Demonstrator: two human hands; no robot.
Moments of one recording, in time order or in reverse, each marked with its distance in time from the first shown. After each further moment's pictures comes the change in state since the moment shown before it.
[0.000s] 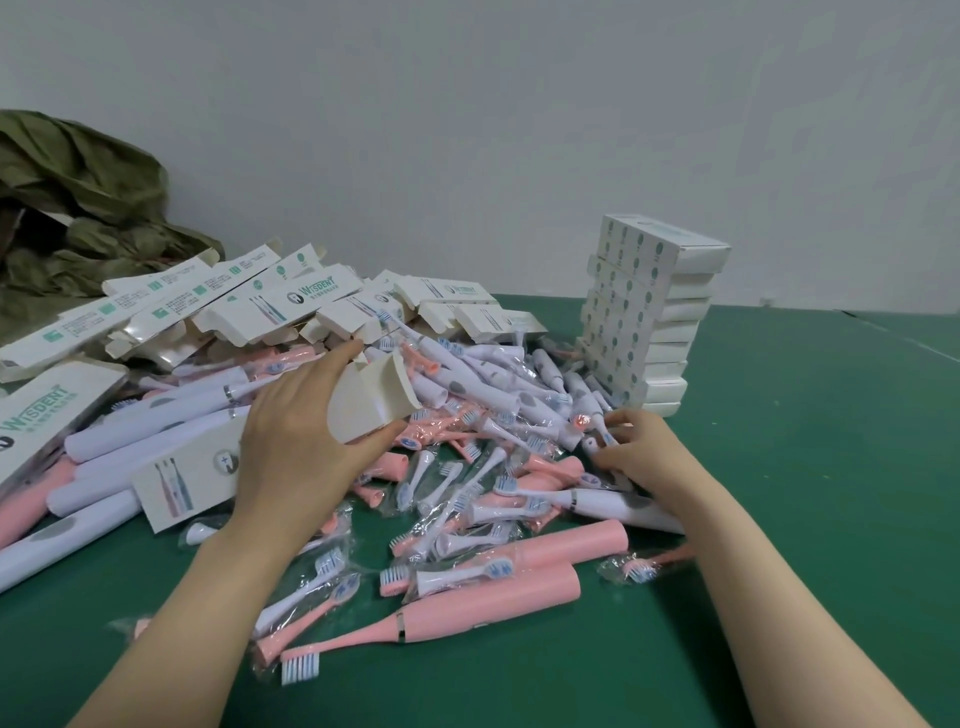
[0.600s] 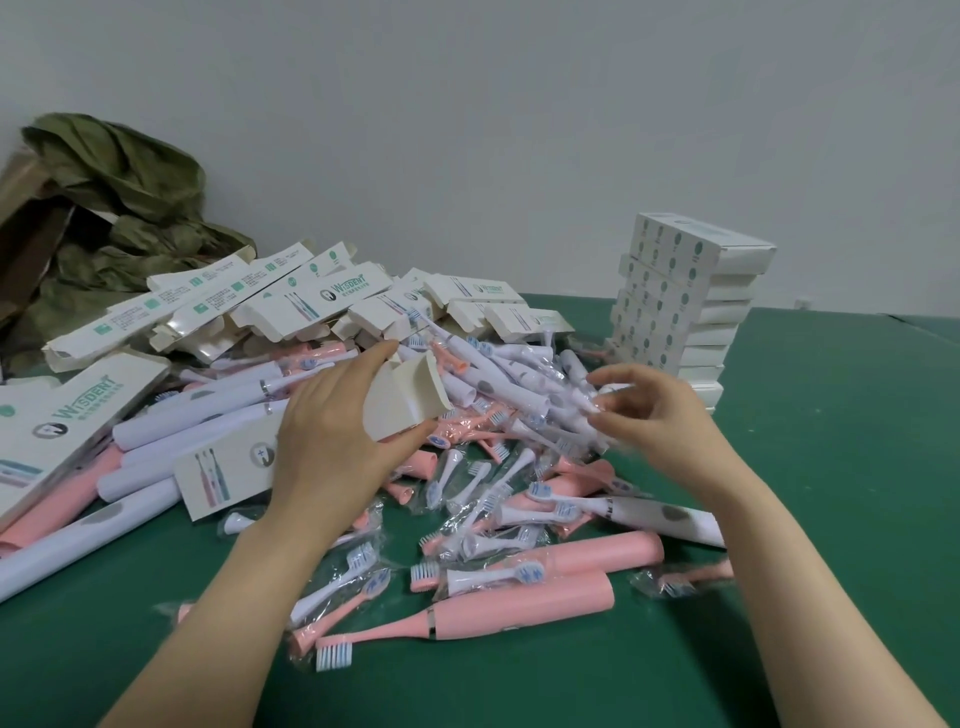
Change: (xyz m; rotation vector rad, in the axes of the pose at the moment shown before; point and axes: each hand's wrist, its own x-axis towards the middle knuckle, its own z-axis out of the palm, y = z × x) left_hand 0.000 0.004 0.000 0.013 -0.015 0.016; right_hand -0.016 -0.028 -0.004 0.233 -0.036 -0.458
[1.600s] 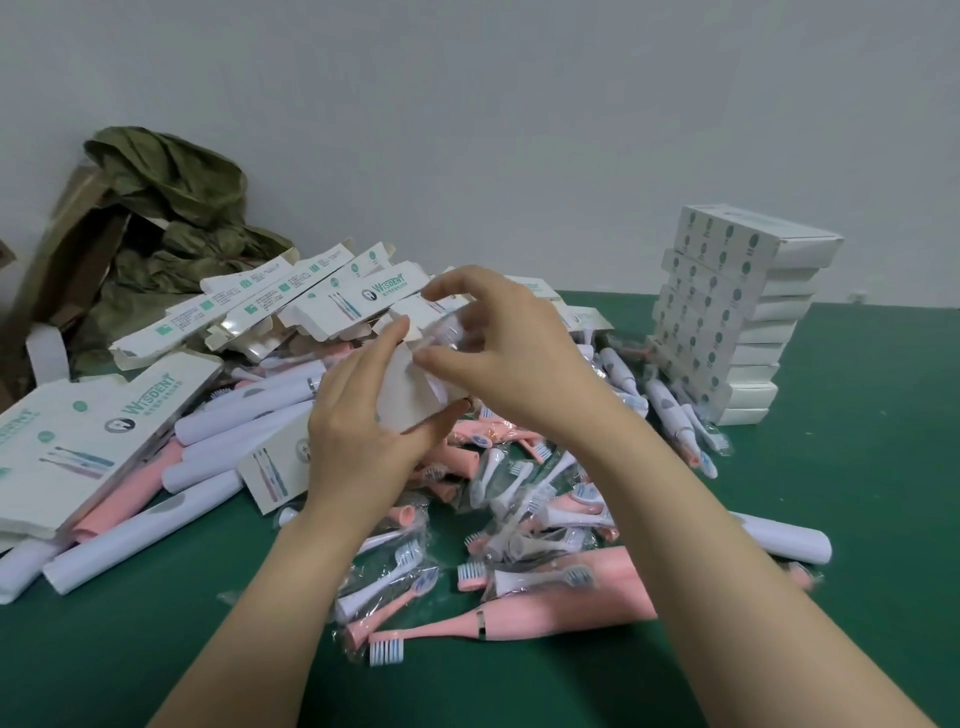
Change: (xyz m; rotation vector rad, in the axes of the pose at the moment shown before) left_hand 0.002 -0.001 -0.009 -0.208 0.155 -0.048; right_hand 0.004 -0.131 0.103 -0.158 -0.163 -0.356
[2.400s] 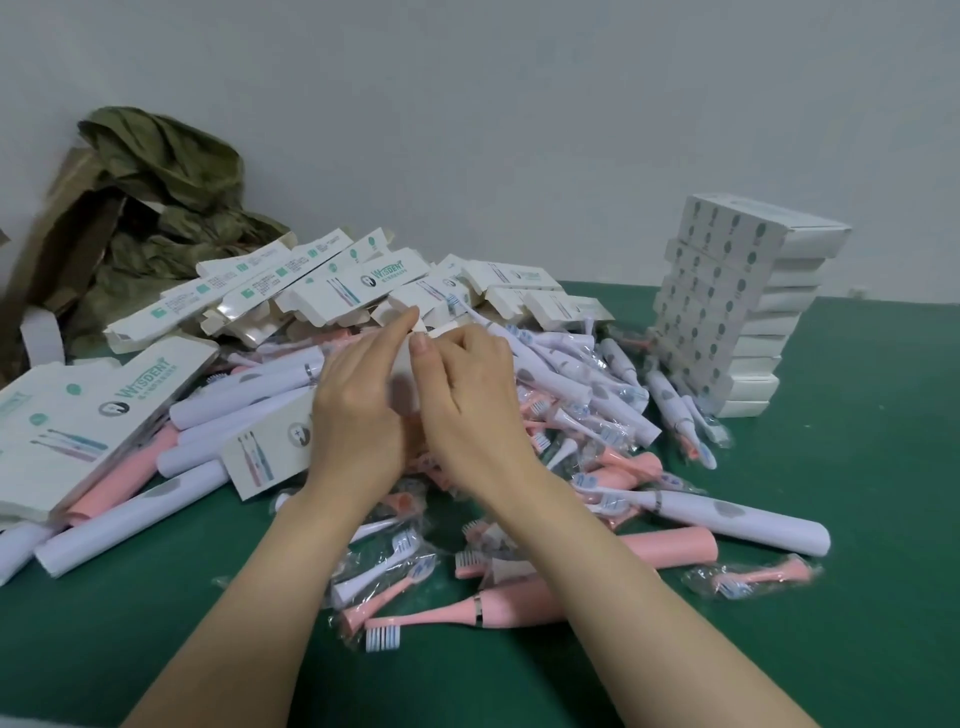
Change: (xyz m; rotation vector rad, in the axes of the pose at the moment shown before) left_hand 0.005 -0.008 0.006 0.060 -0.020 0.024; right_hand -0.014 0.029 0.067 -0.003 0.197 0.002
